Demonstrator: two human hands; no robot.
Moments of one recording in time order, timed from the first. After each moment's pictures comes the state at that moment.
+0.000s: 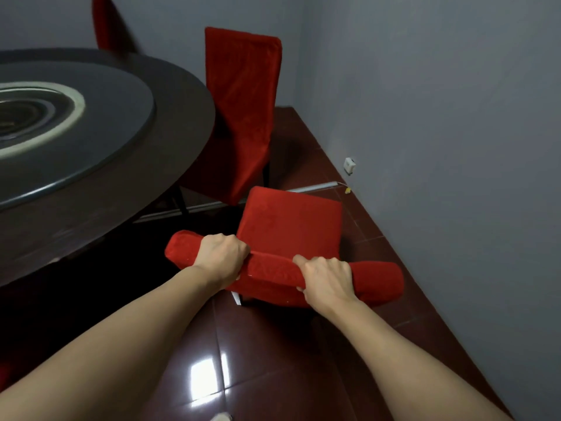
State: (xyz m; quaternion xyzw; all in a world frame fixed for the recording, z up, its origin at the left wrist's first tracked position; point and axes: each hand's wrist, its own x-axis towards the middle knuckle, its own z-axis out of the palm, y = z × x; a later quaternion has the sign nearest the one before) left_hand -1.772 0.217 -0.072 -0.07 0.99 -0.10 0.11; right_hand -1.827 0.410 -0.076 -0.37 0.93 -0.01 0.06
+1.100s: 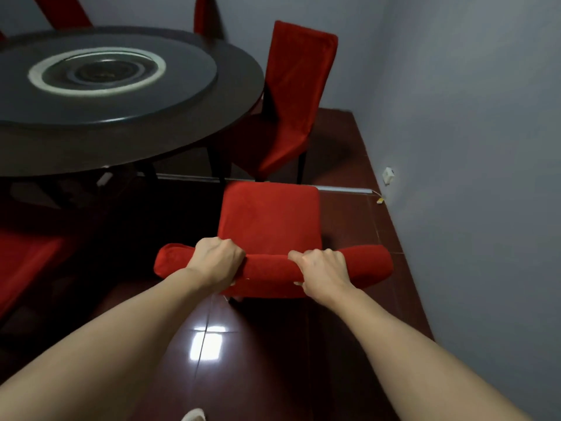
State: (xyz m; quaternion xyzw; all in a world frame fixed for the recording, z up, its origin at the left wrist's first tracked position) left_hand -1.691 0.418 -0.080 -0.21 0.96 -0.12 0.15; right_hand -1.829 0.573 -0.086 -0.56 0.83 0.00 0.05
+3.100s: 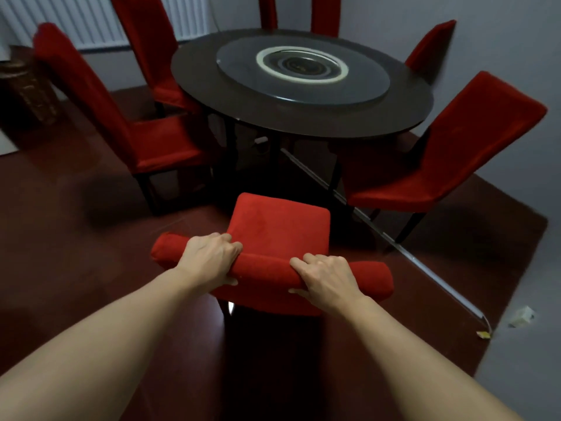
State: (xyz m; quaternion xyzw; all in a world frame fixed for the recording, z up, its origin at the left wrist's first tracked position) left_hand -1.803 0.605 -0.057 -0.60 0.79 0.00 0.12; right_hand -2.037 0.599 -0.093 -0.90 0.41 -0.12 -0.11
